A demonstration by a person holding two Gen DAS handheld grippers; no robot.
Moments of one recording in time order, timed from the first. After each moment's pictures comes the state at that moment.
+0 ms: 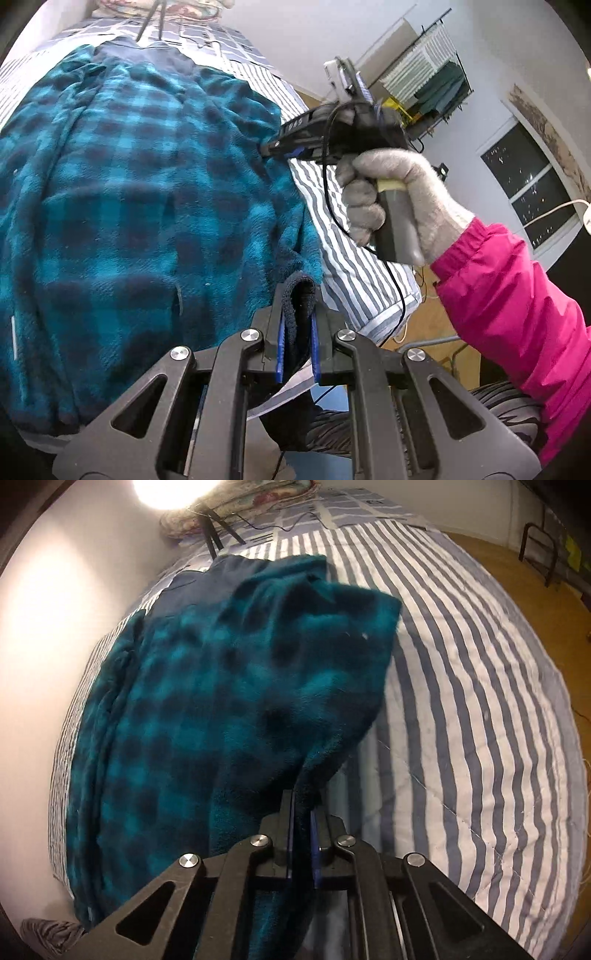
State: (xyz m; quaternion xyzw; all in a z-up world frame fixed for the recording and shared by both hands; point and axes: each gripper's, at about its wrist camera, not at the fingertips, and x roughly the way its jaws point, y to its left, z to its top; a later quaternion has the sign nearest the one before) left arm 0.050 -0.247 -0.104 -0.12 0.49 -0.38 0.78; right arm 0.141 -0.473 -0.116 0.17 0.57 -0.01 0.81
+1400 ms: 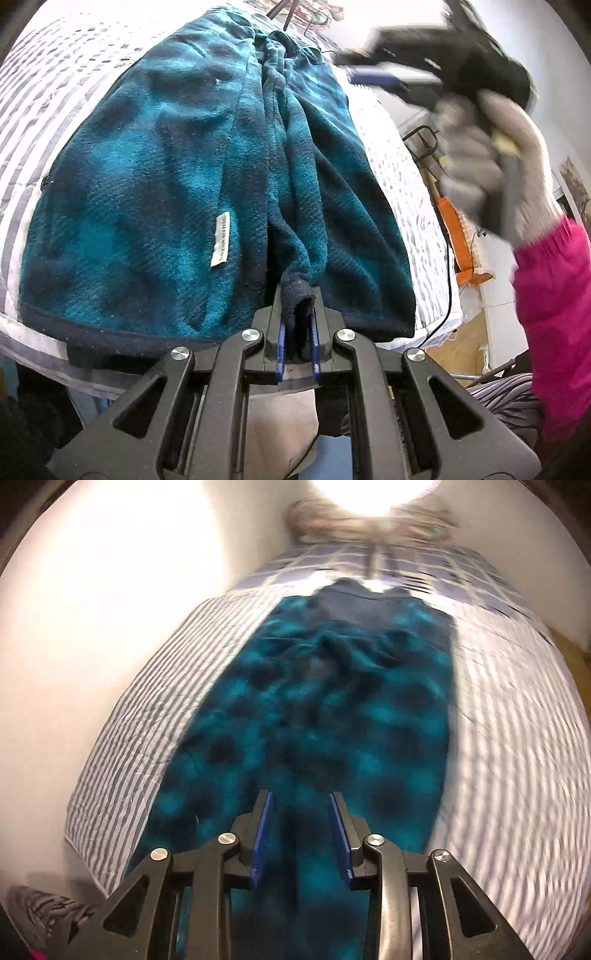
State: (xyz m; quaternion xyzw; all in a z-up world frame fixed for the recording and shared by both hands) left arm 0.038 -0.119 -0.144 -0.20 0.52 -0.26 0.79; right arm 0.134 -0.309 -0.064 0.08 0.53 0.10 0.84
